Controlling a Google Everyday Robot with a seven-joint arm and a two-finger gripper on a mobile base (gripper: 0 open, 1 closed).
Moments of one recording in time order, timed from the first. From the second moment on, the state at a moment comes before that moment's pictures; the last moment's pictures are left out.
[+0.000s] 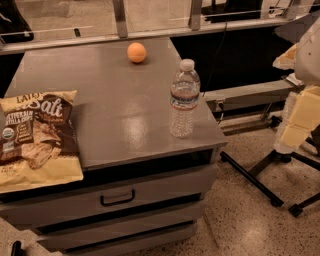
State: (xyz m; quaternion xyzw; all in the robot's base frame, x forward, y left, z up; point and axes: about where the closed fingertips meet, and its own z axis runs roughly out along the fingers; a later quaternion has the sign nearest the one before) arm 0.438 -0.216 0.977 -0.60 0.78 -0.04 0.16
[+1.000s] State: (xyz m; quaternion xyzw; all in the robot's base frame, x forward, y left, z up) arm 0.470 -0.181 0.967 -0.62 0.74 0.03 0.23
